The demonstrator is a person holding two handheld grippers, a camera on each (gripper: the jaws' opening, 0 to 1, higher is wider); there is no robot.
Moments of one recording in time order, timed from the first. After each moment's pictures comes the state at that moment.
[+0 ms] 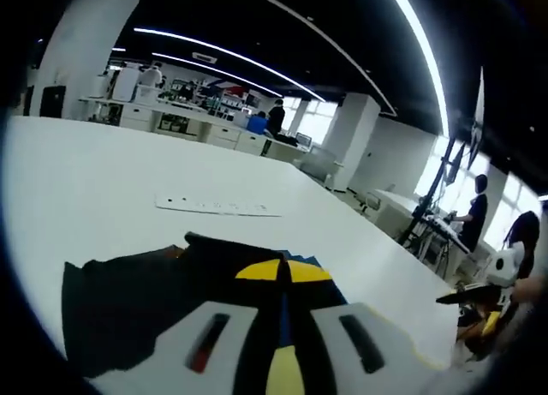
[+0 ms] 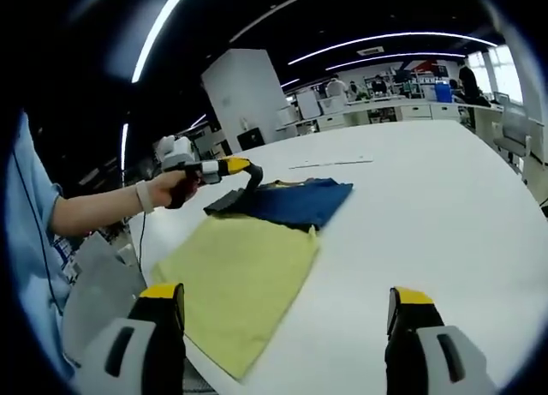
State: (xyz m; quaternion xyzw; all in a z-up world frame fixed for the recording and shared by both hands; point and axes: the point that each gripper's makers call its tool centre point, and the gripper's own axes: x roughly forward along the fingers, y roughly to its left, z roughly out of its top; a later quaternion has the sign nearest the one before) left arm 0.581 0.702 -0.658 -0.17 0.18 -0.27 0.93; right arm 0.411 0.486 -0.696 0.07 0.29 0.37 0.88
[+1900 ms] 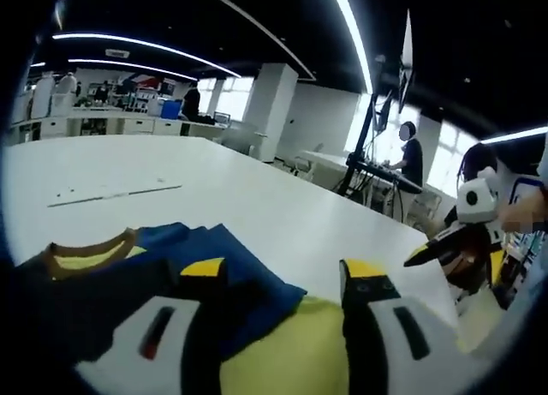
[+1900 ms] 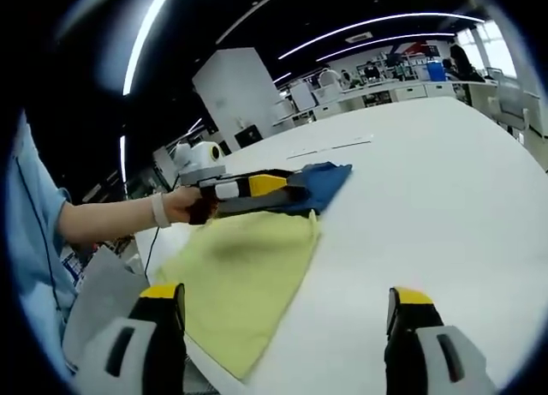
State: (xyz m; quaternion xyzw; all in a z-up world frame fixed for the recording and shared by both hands) left arm 0.563 0.599 -0.703 -0.07 0.18 -0.44 0.88; right arm 0.409 0.490 -0.714 0.11 0.31 0.37 0.87
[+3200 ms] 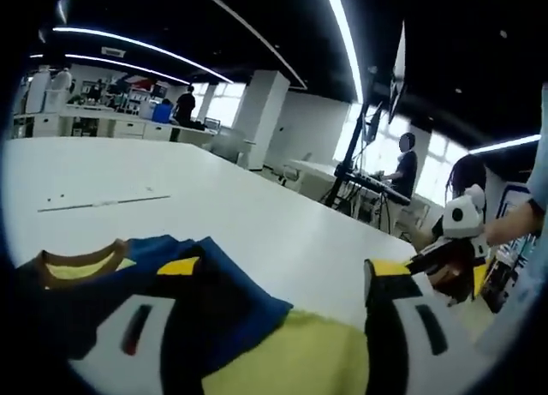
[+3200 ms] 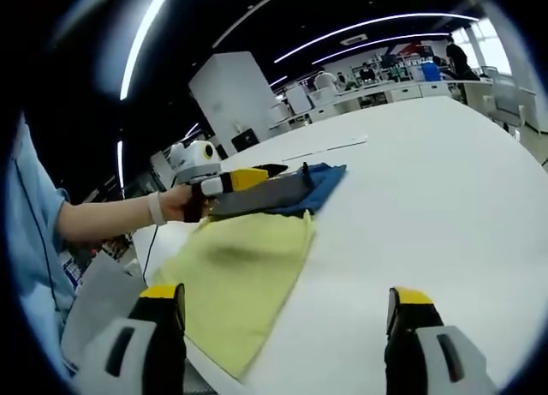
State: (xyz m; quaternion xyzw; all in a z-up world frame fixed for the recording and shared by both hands) left arm 0.557 0.587 -0.687 -0.10 0.16 -0.47 0.86; right arm 0.408 0.484 -0.717 0.12 0.31 0.36 0.87
